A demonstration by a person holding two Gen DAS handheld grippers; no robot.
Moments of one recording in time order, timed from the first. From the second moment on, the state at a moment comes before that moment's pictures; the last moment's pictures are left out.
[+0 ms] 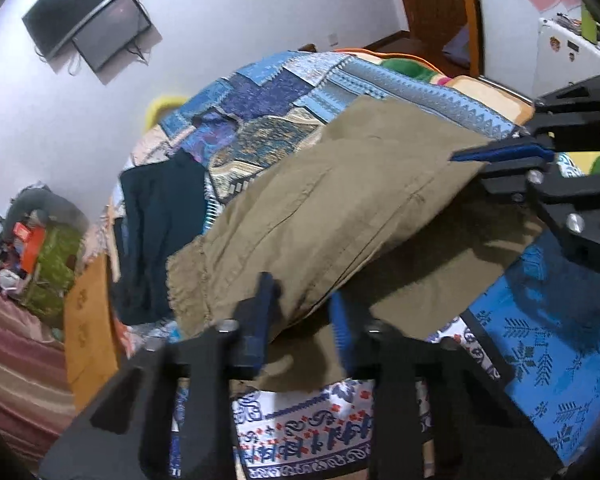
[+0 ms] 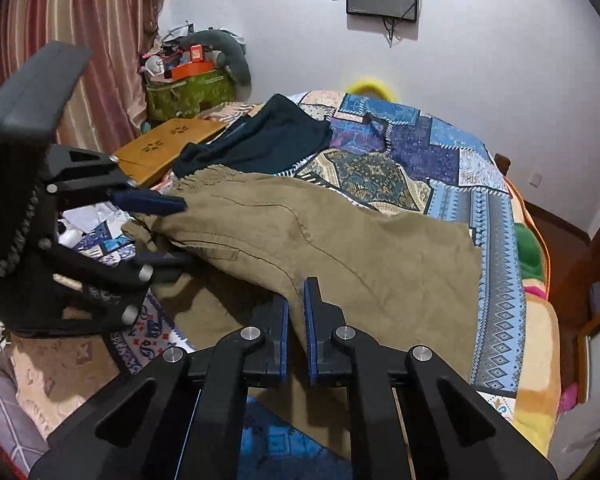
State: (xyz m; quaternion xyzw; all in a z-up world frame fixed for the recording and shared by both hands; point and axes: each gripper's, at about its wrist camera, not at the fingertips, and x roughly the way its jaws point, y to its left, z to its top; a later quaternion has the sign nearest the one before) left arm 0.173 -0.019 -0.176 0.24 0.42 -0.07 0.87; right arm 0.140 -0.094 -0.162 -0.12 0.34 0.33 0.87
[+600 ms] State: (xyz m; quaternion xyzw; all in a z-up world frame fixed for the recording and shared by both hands) left arm 0.146 -0.002 -0.185 0.16 0.46 -0.09 0.87; right arm 0.118 -0.097 -0.185 -0.11 0.35 0.35 0.86
